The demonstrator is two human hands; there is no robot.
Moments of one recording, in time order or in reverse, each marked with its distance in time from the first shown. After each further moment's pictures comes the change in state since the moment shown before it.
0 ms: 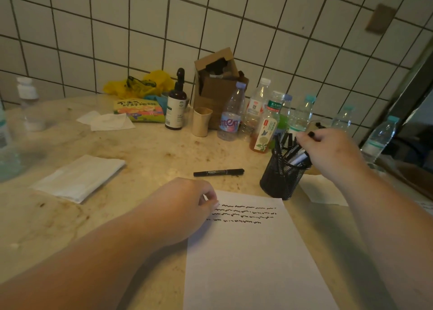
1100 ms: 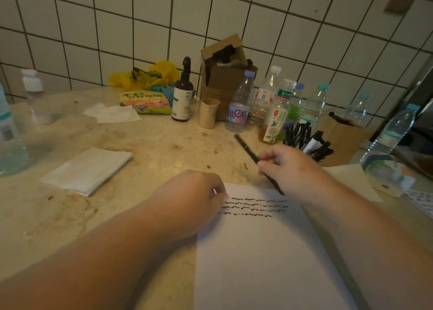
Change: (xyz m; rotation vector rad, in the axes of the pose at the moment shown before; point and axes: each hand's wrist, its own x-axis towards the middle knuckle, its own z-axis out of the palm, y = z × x) left_hand 0.001 0.003 0.000 0.065 0.027 0.005; right_hand -0.050 -0.030 0.054 0.168 -0.403 -0.129
